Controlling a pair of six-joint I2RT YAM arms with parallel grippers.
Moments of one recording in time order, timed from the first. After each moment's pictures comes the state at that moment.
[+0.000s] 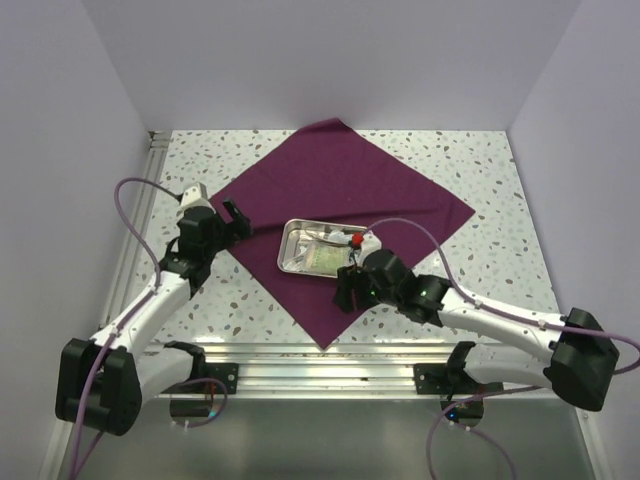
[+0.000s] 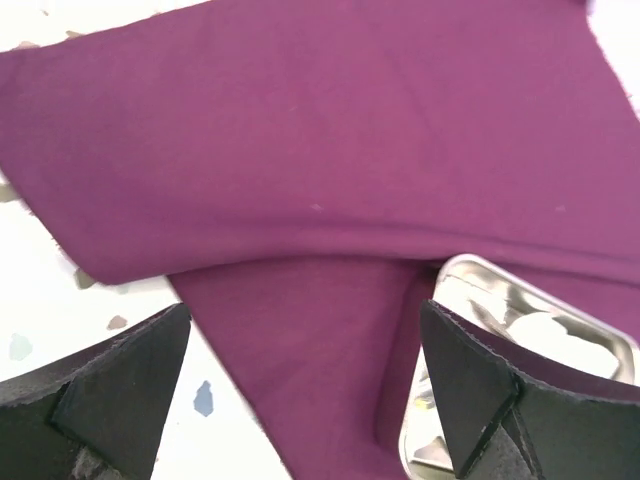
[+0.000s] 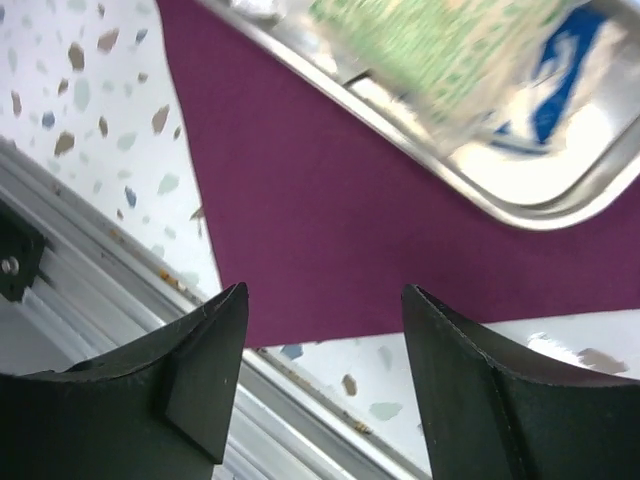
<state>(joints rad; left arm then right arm) -0.23 1.11 0.62 -0.05 -0.19 -0.59 0.88 1.12 0.65 -0.24 0.03 0.54</state>
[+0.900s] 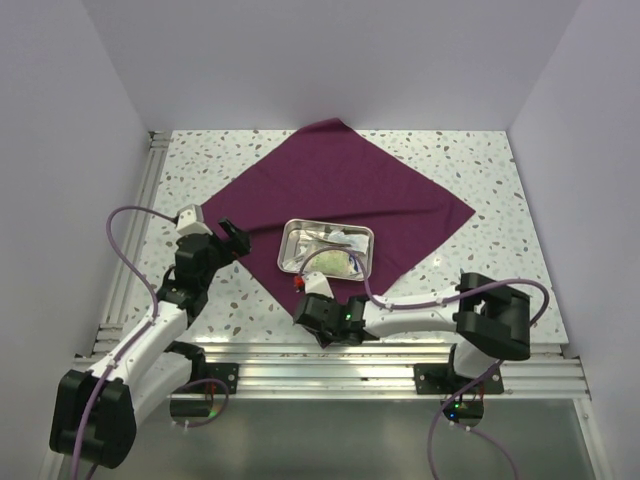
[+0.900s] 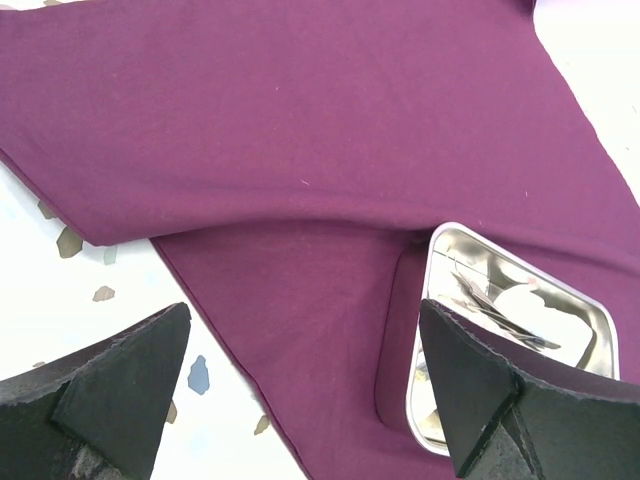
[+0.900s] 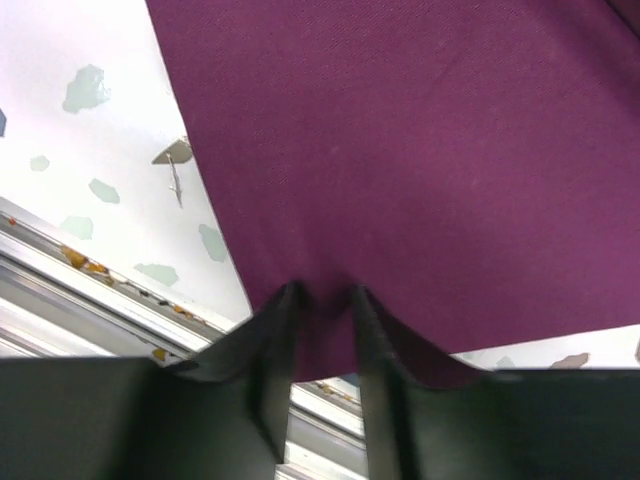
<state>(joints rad) -0.24 0.90 0.37 0.14 -0.16 -0.62 1.32 1.65 0.90 -0.38 0.37 0.69</state>
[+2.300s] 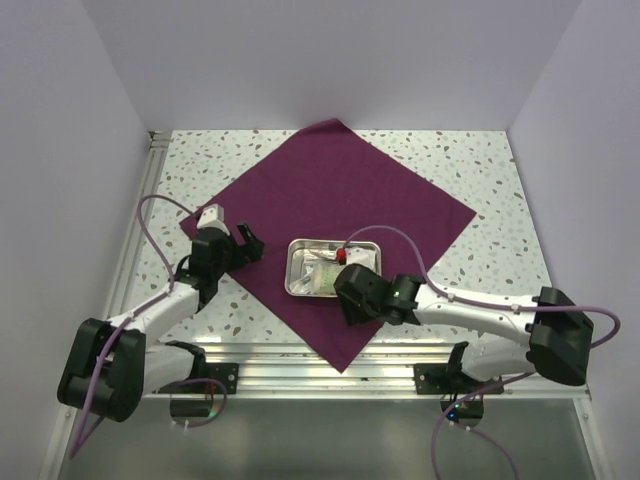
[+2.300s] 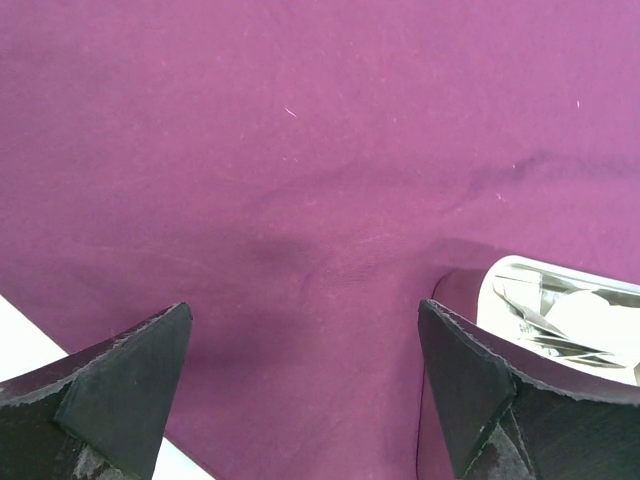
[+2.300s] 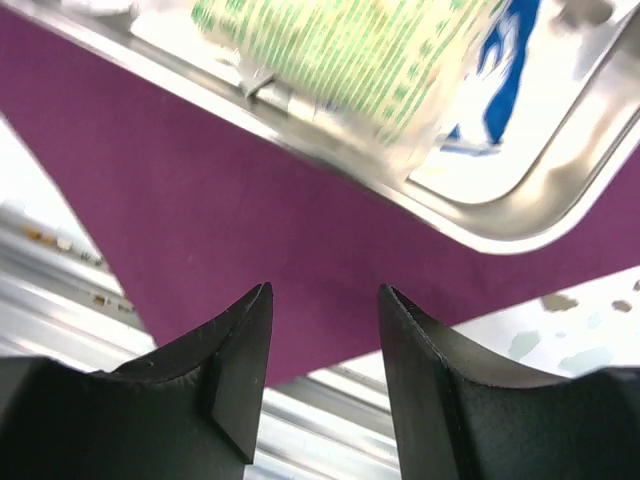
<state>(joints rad) -0.26 1.15 0.40 0.20 -0.05 -0.59 1.14 1.28 0.78 -0.56 0.30 0.66</state>
